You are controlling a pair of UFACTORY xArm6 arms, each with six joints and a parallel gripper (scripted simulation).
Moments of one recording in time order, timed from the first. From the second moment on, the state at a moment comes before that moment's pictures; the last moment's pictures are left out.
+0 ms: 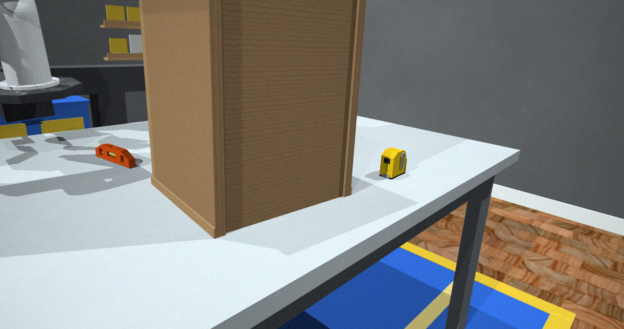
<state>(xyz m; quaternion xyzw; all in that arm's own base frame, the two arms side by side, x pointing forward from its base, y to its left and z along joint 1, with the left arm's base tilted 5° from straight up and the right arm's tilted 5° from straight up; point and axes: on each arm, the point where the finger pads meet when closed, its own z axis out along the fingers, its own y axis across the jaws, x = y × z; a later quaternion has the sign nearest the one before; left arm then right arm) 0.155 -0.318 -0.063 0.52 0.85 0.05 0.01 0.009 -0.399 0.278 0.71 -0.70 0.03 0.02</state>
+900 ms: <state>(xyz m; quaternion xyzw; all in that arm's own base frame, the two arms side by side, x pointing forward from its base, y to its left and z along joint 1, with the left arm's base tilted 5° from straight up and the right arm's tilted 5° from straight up) 0.154 -0.317 -0.059 0.51 0.86 0.06 0.01 0.009 -0.399 0.278 0.71 -0.70 0.03 0.02</state>
